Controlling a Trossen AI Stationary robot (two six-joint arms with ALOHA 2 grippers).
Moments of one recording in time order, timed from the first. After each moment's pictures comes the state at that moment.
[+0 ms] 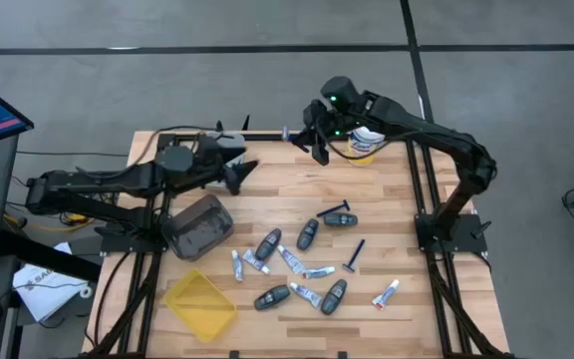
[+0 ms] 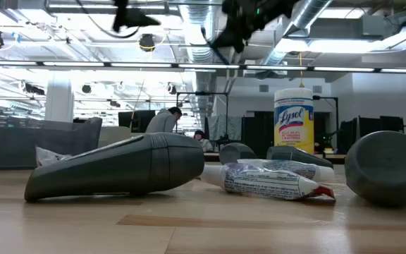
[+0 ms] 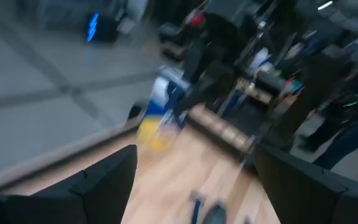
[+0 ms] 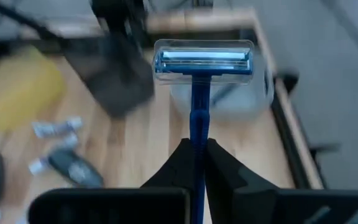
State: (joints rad) left arm 0.11 1.01 0.88 -0.01 -0.42 -0.43; right arm -0.50 1.68 1.65 -0.61 -0.42 -0.27
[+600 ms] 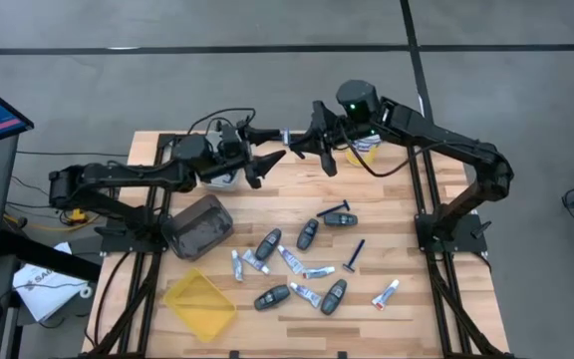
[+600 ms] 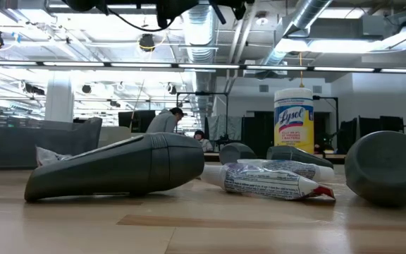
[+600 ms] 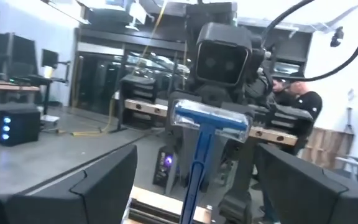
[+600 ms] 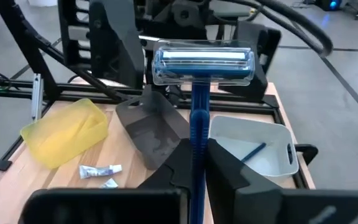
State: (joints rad) left arm 0.24 1.29 0.88 0.67 -0.04 -0.19; right arm -0.36 1.56 1.65 -0.52 -0.42 -0.21
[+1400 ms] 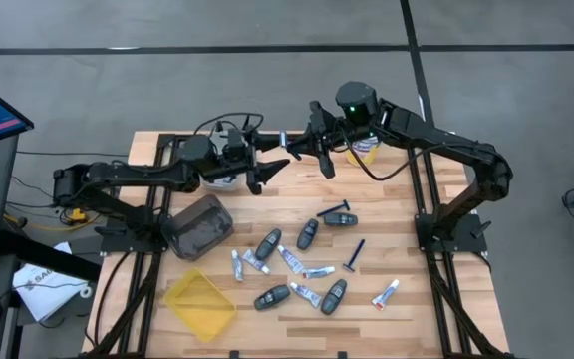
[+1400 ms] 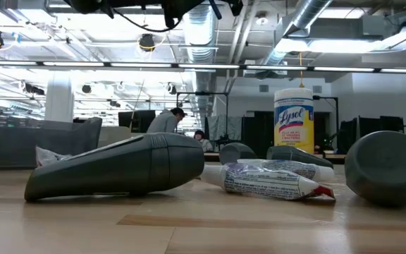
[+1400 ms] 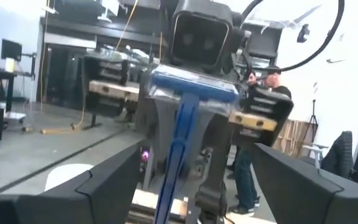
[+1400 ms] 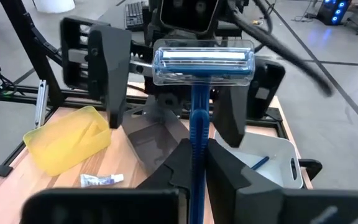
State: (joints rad) left arm 0.24 1.33 0.89 0.70 0.06 -0.21; right arm -0.34 1.56 1.65 -0.48 -0.42 -0.21
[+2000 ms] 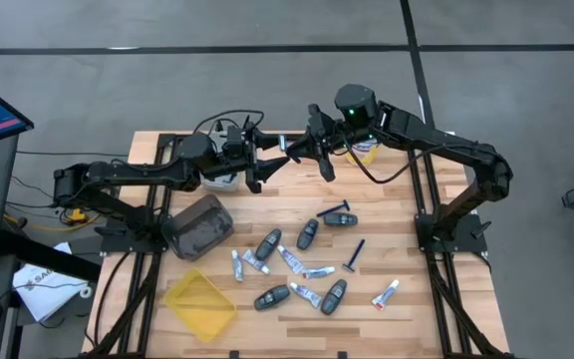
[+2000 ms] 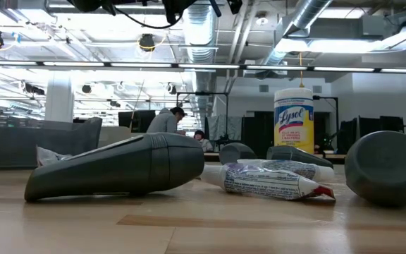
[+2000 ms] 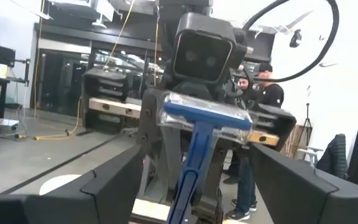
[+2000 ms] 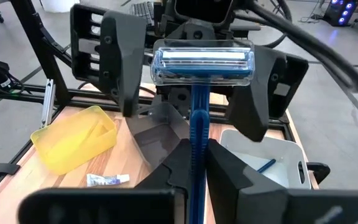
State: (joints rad) left arm 0.23 1.33 0.92 0.70 0.08 -0.21; right arm -0.32 1.56 1.65 -0.48 -0.42 -0.21
